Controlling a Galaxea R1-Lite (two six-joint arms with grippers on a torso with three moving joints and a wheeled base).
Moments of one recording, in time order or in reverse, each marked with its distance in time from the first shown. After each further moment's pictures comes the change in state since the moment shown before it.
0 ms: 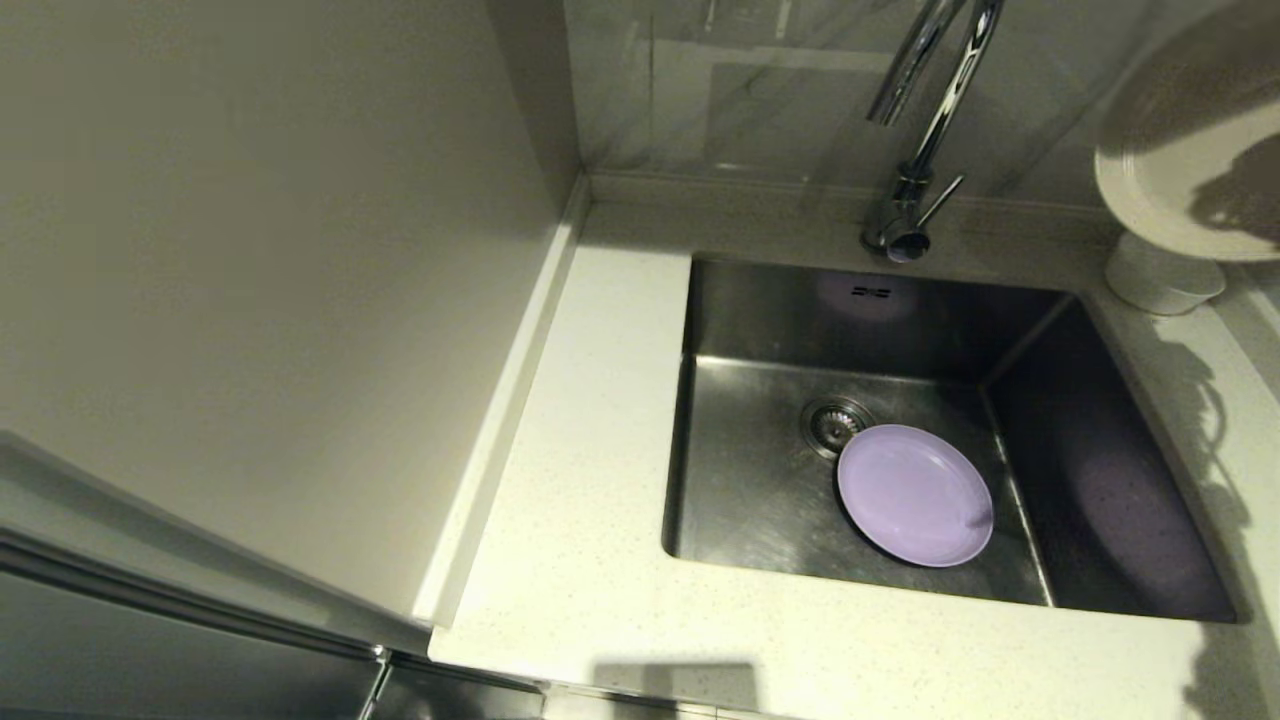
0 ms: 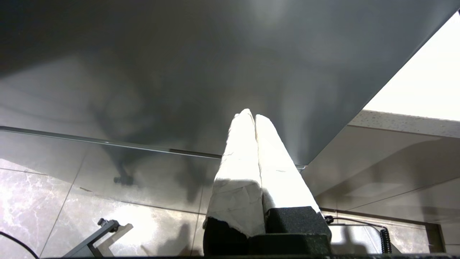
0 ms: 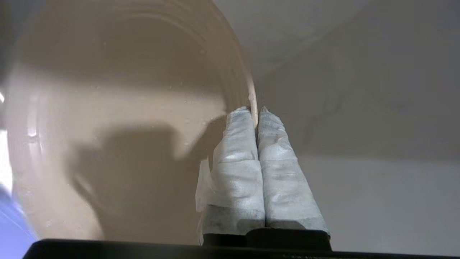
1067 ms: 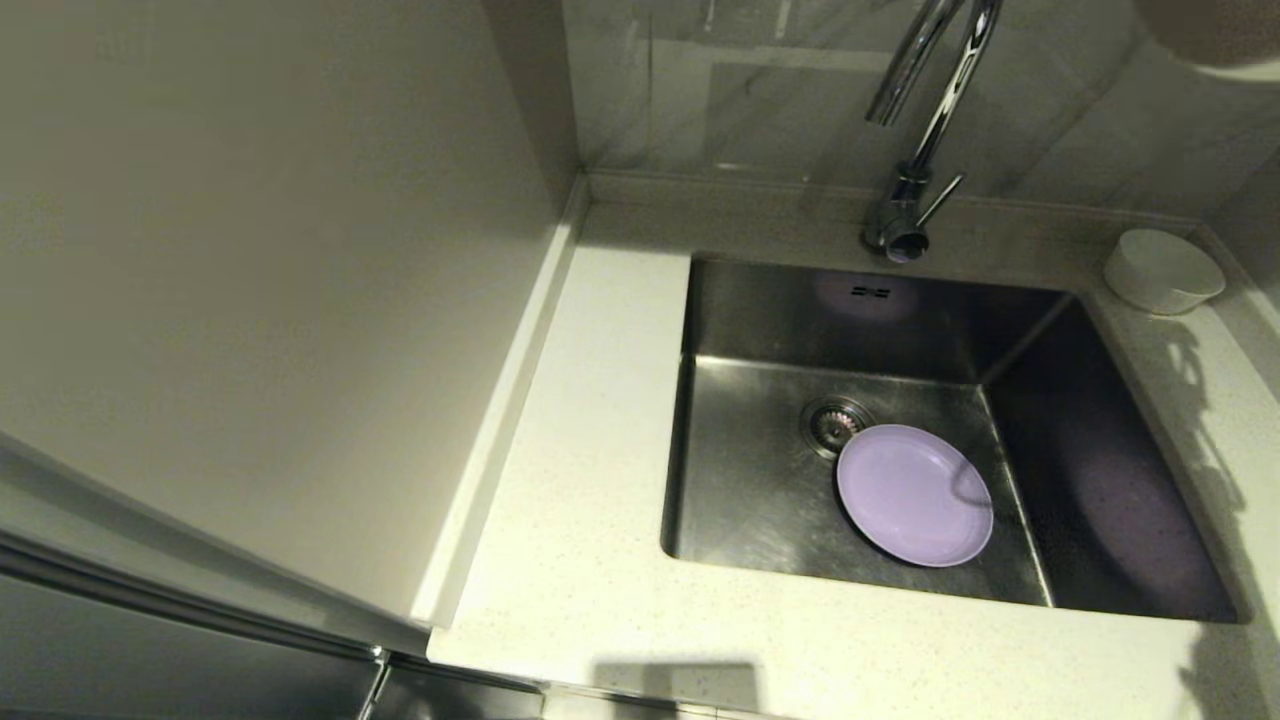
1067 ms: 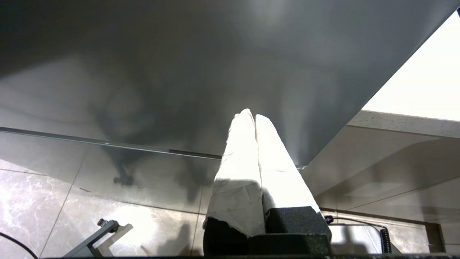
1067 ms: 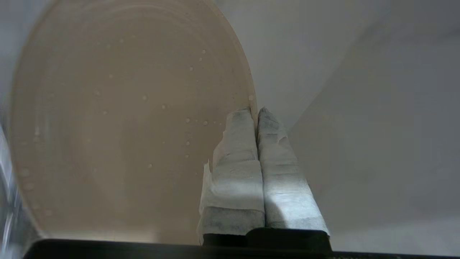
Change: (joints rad) left arm 0.000 0.000 0.000 0.000 0.000 0.000; right arm 0.024 0.055 -0.172 -0.232 0.001 0.253
